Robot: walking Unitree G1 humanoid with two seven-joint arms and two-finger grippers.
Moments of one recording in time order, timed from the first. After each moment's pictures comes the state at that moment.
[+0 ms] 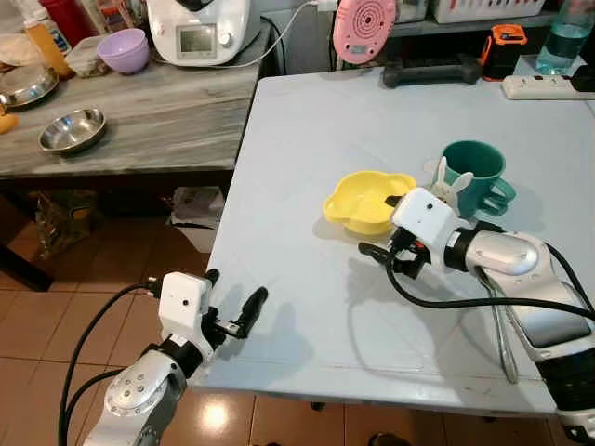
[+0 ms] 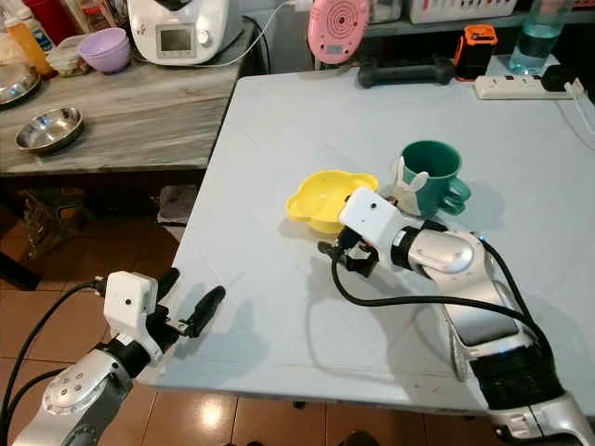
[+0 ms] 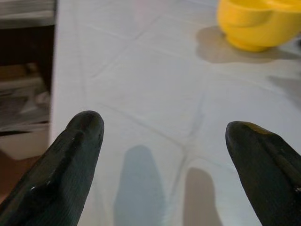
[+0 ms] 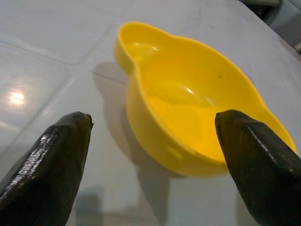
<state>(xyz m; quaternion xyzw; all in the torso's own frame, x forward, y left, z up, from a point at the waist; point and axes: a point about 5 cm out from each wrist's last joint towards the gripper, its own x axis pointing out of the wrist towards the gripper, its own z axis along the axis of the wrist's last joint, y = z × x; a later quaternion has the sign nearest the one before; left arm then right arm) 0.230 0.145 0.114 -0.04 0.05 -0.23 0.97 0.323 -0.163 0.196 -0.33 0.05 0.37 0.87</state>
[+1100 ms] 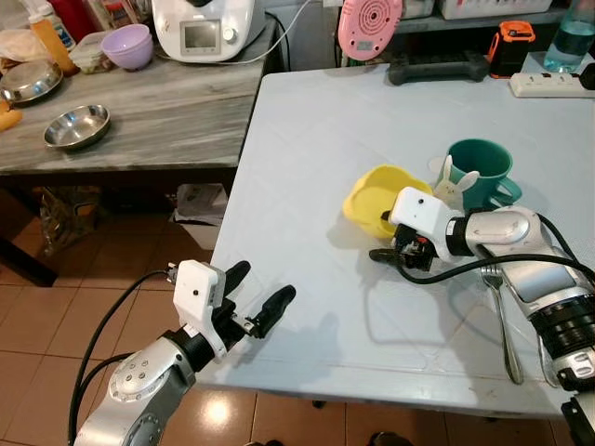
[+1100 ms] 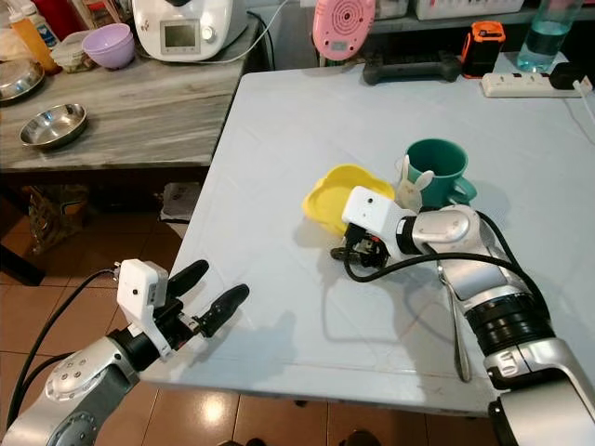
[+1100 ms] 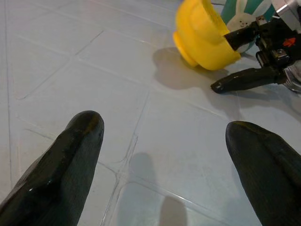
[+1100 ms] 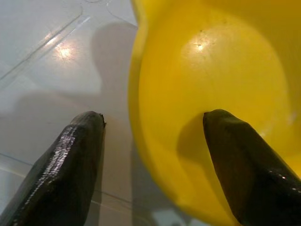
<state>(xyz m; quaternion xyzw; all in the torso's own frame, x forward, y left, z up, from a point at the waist) 0.232 0.129 0.133 -0.09 0.04 -0.33 0.94 0.354 -0.180 0.188 -0.37 0.14 0.43 0.81</state>
